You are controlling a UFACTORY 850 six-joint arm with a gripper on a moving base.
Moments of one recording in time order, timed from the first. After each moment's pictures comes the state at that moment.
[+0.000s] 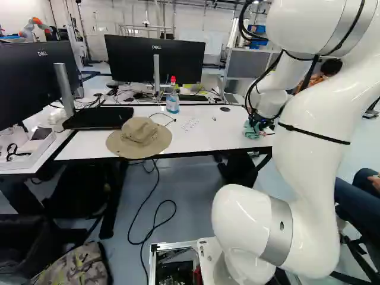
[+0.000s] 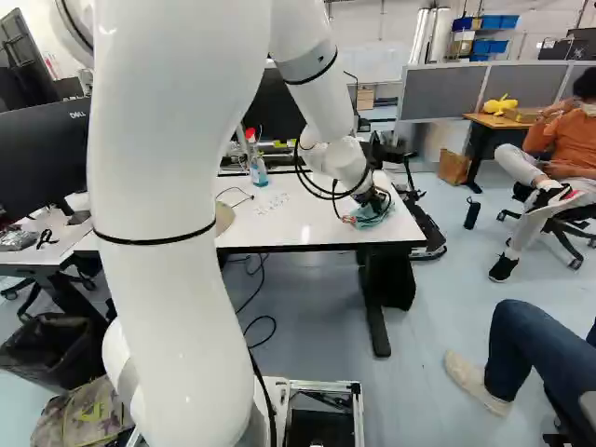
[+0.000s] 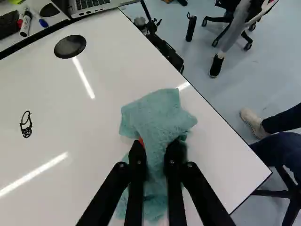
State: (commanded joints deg) arm -30.6 -16.9 -52.6 1.0 6.1 0.0
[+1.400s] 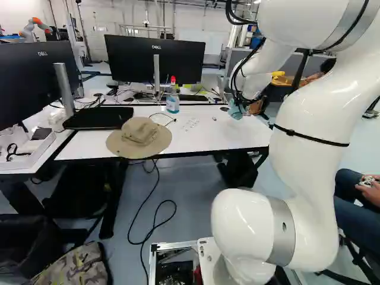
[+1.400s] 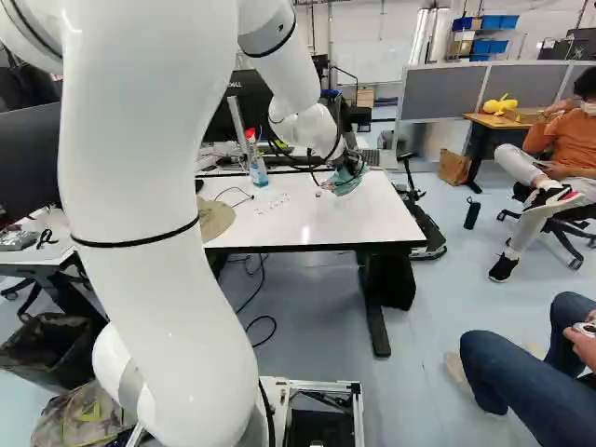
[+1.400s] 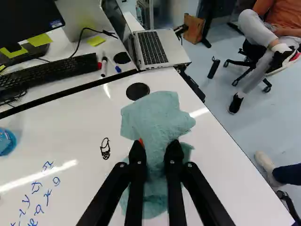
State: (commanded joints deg) arm -20.0 -14.3 -58.9 1.0 6.5 0.0
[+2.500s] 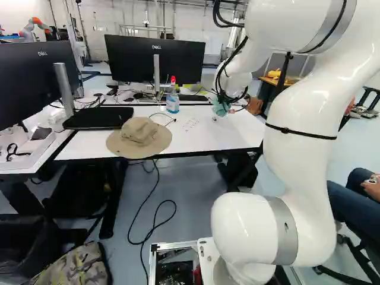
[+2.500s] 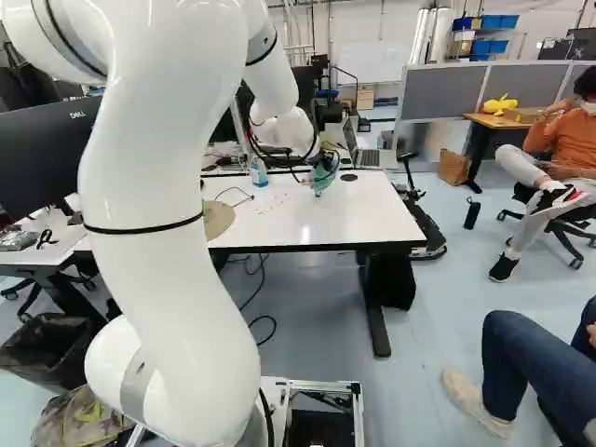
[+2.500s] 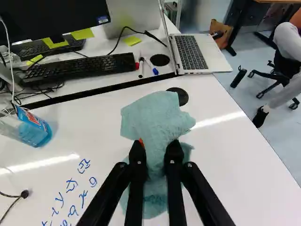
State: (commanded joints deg) arm -12.6 -18.2 -61.9 1.0 8.4 0.0
